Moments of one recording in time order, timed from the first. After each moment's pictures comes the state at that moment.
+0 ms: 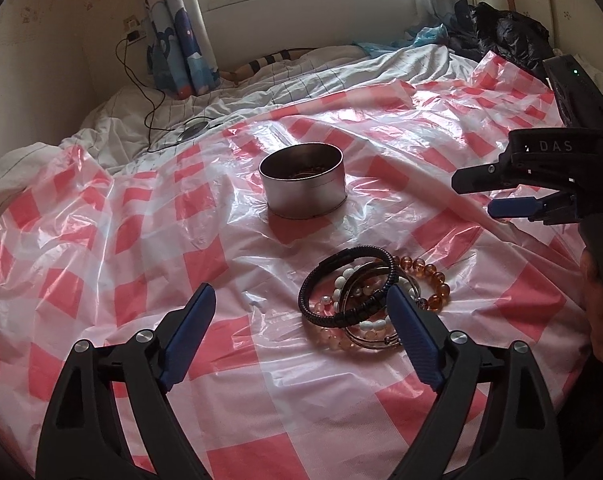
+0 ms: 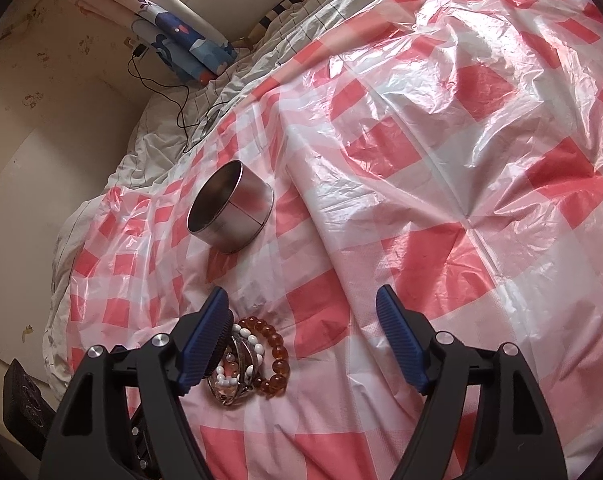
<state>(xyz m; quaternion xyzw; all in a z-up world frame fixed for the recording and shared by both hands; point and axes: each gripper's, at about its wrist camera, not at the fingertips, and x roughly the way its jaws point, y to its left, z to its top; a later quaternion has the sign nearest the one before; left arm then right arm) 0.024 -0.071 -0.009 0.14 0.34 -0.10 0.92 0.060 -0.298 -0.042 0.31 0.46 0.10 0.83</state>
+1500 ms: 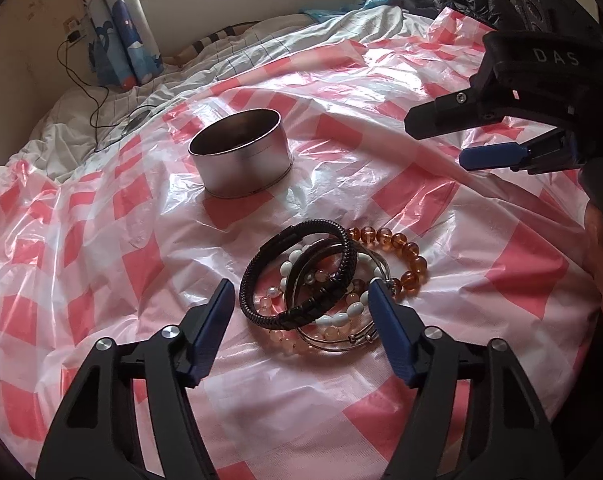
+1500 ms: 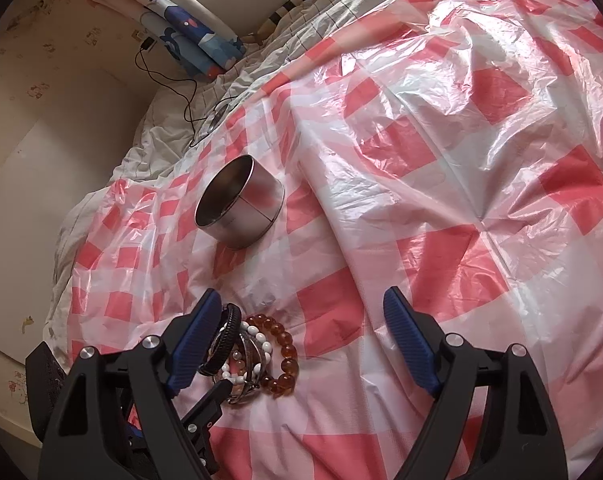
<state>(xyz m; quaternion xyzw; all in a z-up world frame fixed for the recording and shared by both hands) 0.044 -0.101 -0.044 0.18 0.40 -0.17 0.88 0.062 -0.291 -0.040 0.30 0.46 0.11 0.83</state>
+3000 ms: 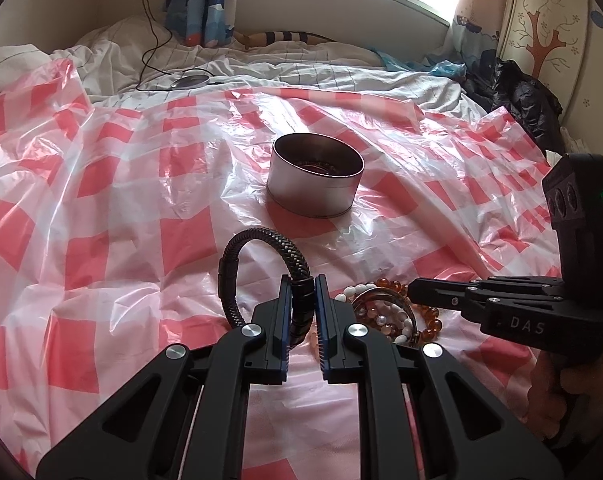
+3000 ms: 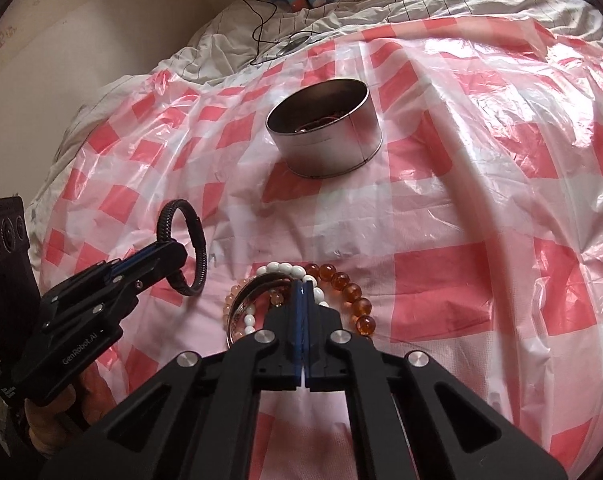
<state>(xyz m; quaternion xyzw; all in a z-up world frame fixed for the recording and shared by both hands) 0.065 -0.025 -0.022 -0.02 0.39 -0.14 0.91 0.070 -0.205 -0.049 0.15 0.50 0.22 0.83</state>
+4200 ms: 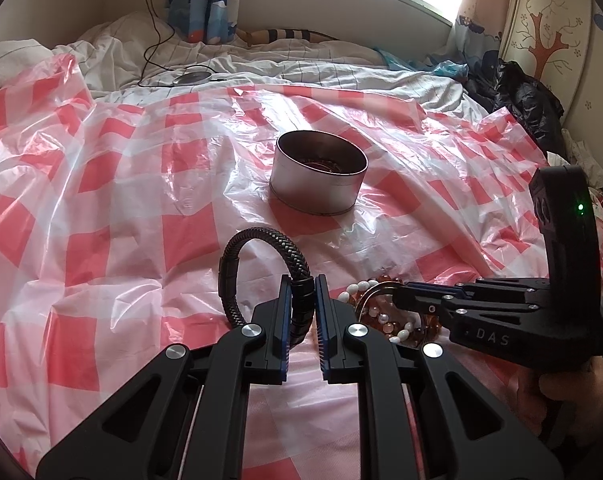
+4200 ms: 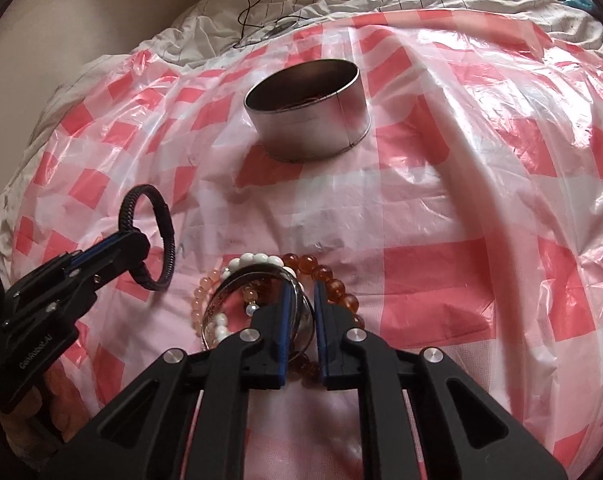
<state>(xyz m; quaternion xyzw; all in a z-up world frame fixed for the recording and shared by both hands) 0.065 -0.022 -0.025 -0.03 0.40 -0.14 0.91 0.080 -0.191 -0.061 0.09 0.52 0.18 0.83</state>
